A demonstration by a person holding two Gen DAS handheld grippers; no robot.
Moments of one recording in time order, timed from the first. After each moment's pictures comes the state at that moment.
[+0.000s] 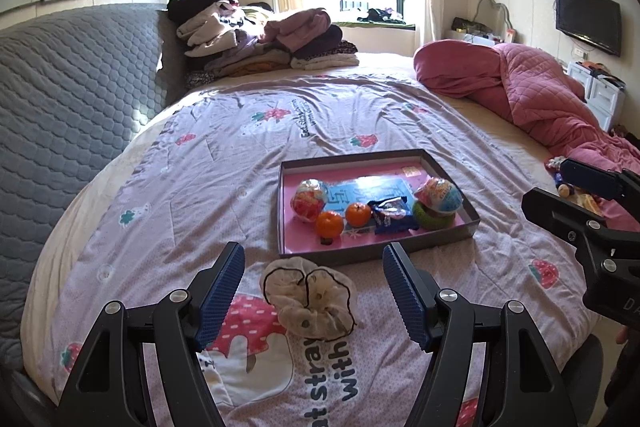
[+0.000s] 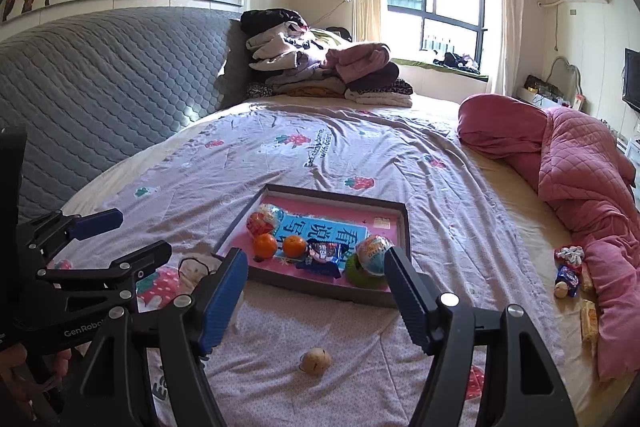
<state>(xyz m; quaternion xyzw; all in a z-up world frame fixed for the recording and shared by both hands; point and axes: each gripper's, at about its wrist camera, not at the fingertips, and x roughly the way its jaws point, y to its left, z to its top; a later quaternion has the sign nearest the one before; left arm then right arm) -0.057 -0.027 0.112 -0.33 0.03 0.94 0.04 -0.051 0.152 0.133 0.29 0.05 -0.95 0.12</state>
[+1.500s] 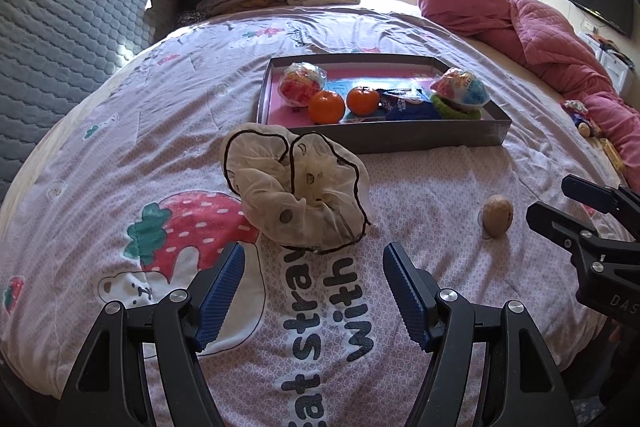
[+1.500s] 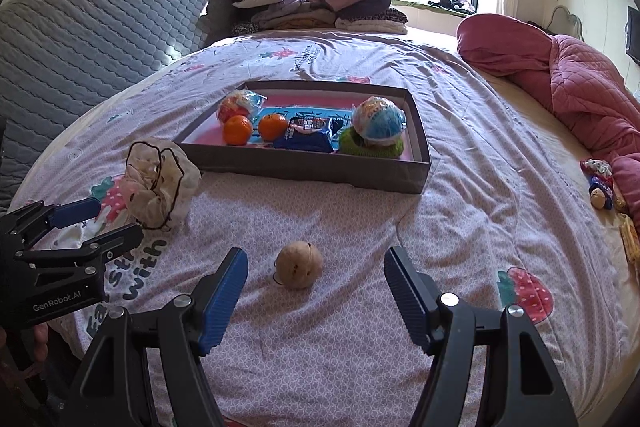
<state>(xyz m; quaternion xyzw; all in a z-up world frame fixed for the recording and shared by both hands) -0.063 -0.024 -0.017 -0.40 0.02 0.91 0.04 -0.058 0.174 -0.004 0.38 0.03 -0.92 0.11</state>
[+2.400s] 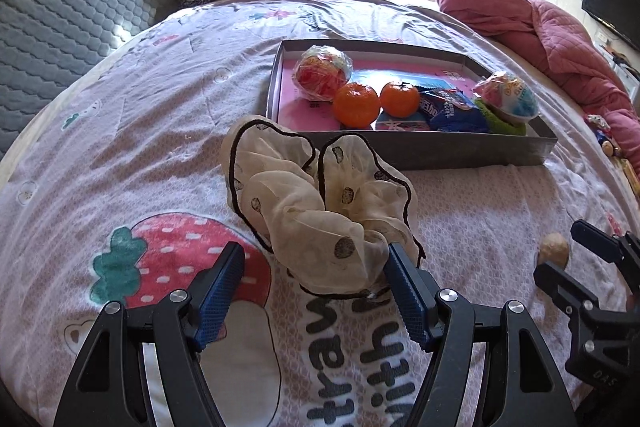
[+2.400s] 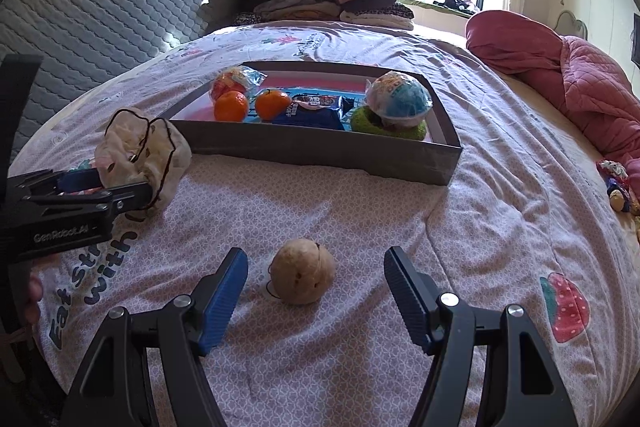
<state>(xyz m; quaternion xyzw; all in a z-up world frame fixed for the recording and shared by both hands) -0.128 -0.040 -0.047 -0.42 0.00 0.91 0.03 -0.083 0.159 -0.043 0.38 0.05 -0.92 0.11</state>
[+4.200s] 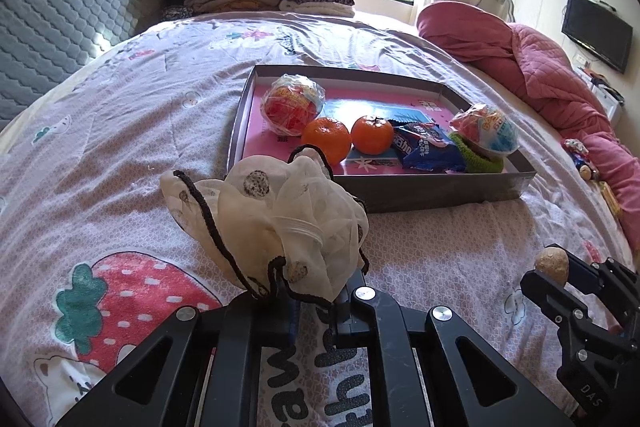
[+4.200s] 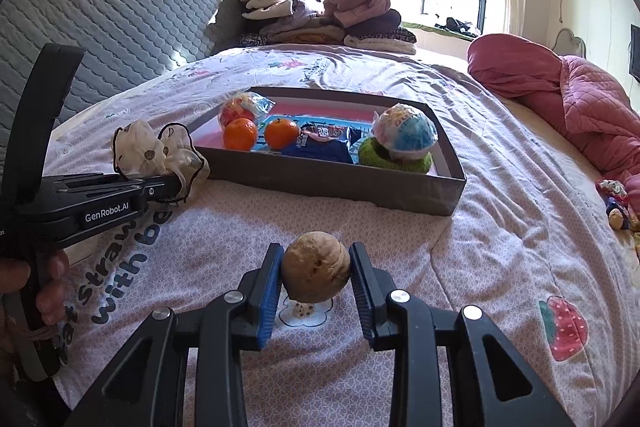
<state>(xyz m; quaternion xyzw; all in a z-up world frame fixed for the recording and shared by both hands) -0.142 -0.036 -0.043 -0.38 -0.04 0.92 0.08 -0.078 0.151 -0.031 0.33 0.05 -0.93 0.12</state>
